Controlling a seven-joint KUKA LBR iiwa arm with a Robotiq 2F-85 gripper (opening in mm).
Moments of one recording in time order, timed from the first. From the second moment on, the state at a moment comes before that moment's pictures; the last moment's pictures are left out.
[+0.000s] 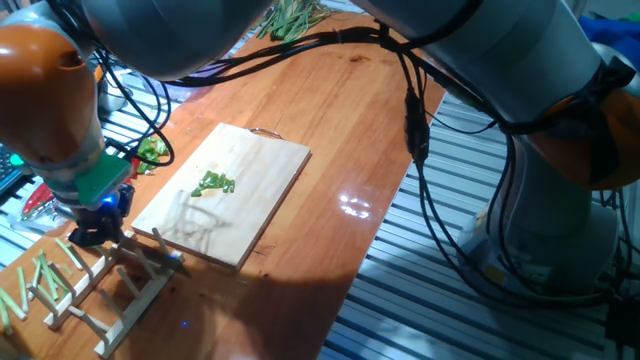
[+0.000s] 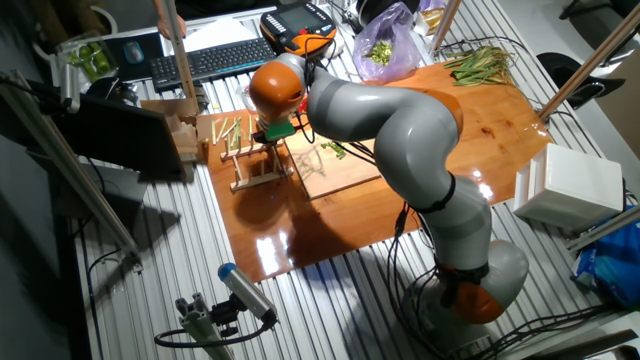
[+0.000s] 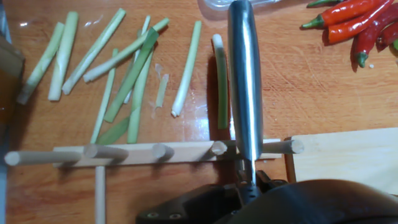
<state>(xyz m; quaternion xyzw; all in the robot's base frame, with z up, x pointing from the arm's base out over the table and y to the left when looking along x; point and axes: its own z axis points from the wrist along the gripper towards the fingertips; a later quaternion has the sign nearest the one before) 0.644 0.317 0.093 0.00 1.00 -0.02 0.09</state>
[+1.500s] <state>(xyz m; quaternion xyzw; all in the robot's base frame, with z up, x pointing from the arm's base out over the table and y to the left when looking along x) 0.656 0.237 0.223 -0.02 1.00 -0.02 0.03</state>
